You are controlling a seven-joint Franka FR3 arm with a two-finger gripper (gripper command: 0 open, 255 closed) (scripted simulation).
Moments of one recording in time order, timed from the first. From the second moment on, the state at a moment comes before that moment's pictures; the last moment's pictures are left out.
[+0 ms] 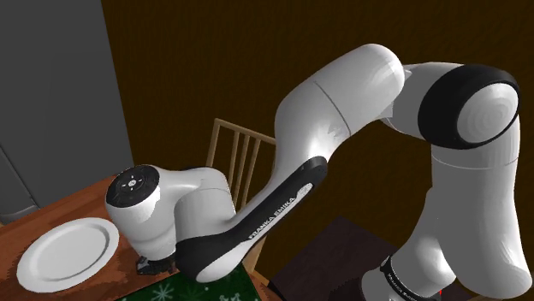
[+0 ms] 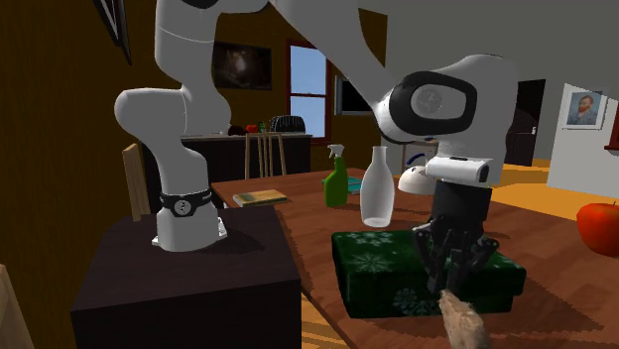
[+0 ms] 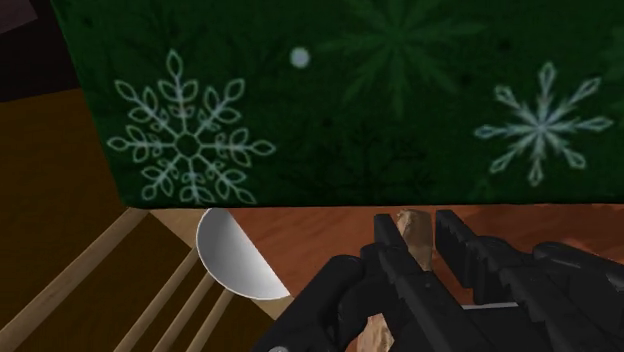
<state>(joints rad) 0.47 0.57 0.44 -1.89 -0.51 2.26 1.42</state>
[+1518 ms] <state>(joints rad) 0.46 0.33 0.54 -1.96 -0.37 2.11 1.40</state>
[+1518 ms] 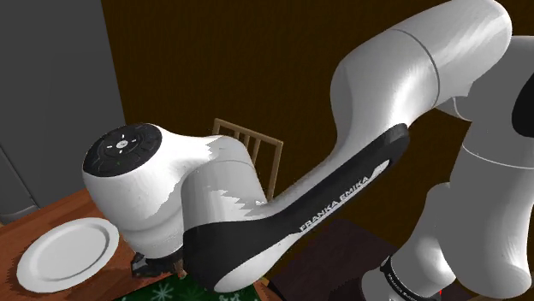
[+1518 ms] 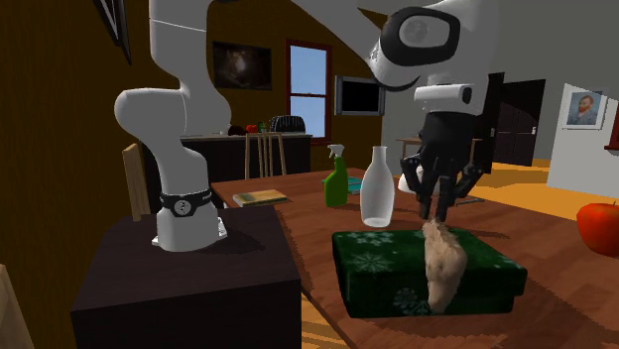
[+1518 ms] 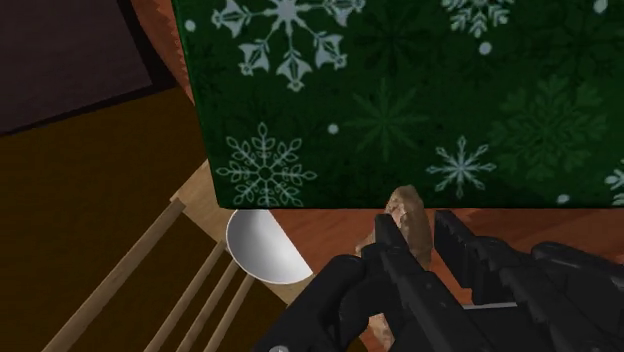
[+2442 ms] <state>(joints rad) 0.50 0.22 0.61 -2.11 -0.30 2.15 1.50</state>
